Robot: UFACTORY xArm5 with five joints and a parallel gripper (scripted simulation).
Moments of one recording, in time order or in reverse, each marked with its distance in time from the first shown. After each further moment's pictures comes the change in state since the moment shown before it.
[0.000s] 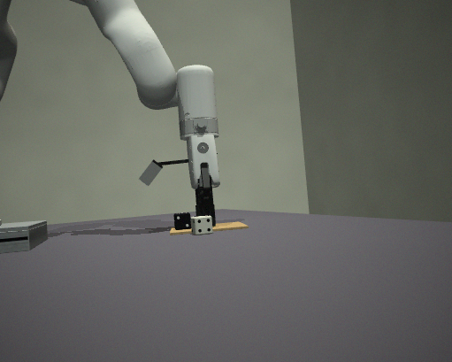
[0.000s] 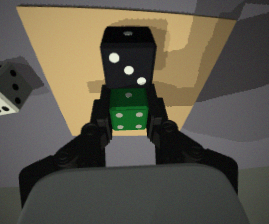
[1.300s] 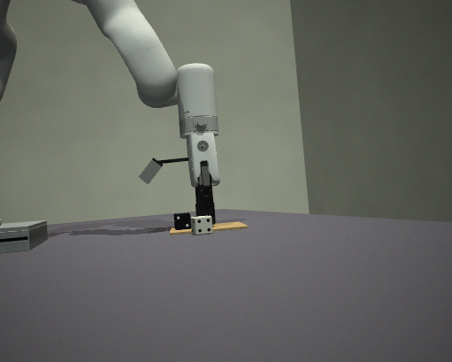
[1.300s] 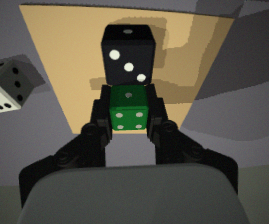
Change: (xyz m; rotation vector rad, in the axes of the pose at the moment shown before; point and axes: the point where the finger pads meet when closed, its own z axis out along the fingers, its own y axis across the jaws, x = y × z) arm 0.000 0.000 -0.003 0.000 0.000 0.000
